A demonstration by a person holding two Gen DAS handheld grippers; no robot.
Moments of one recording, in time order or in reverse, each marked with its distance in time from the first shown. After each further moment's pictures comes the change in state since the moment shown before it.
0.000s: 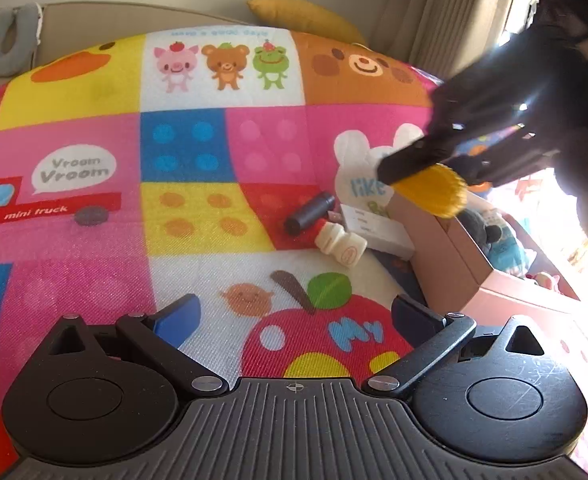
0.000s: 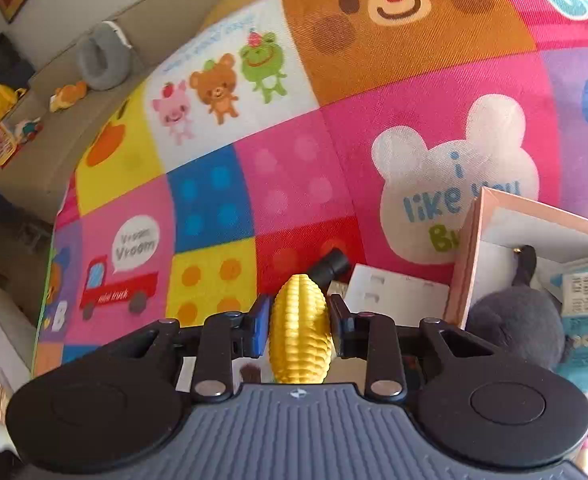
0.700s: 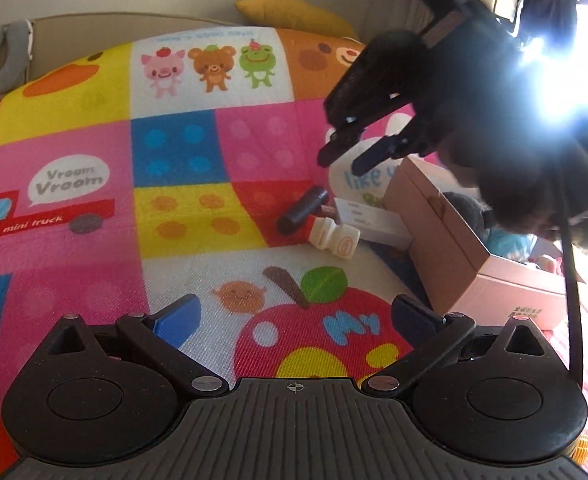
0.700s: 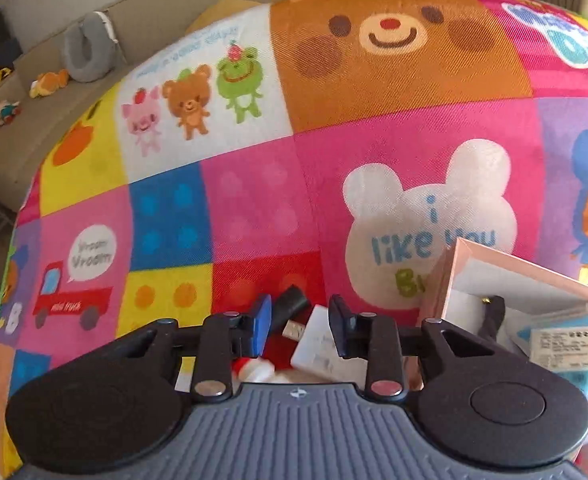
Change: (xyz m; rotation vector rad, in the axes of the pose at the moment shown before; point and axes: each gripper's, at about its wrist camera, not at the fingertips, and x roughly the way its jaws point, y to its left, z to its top) left arm 0.001 -0.008 -0.002 0.046 0.003 0.016; right arm 0.047 -0.001 0.034 -0.041 -0.037 -0.136
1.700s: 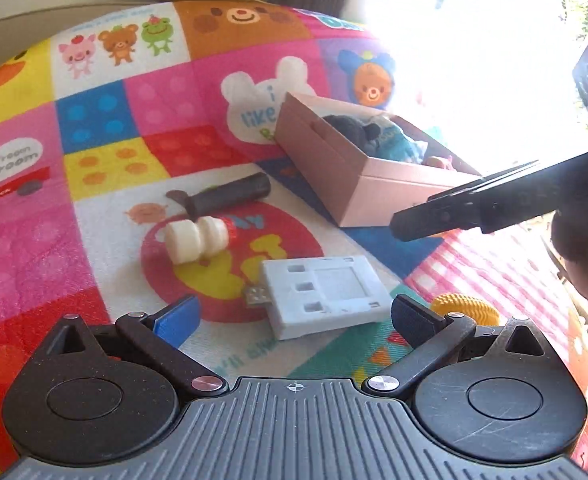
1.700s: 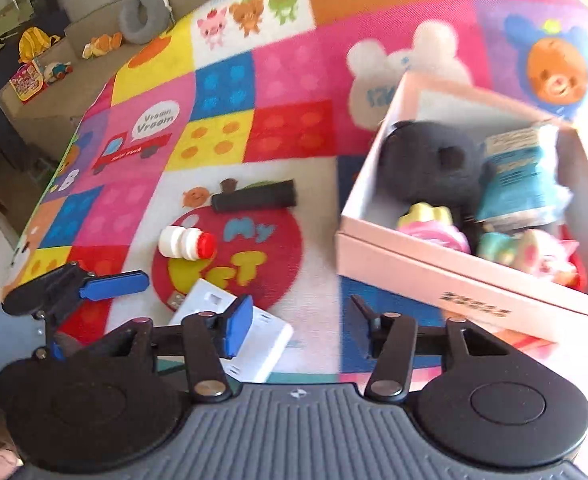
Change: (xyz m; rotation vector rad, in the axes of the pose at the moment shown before) left arm -0.048 -0.046 -0.043 0.171 0.134 -0.197; right arm -0.117 -0.041 -0.189 -0.112 -0.039 0.085
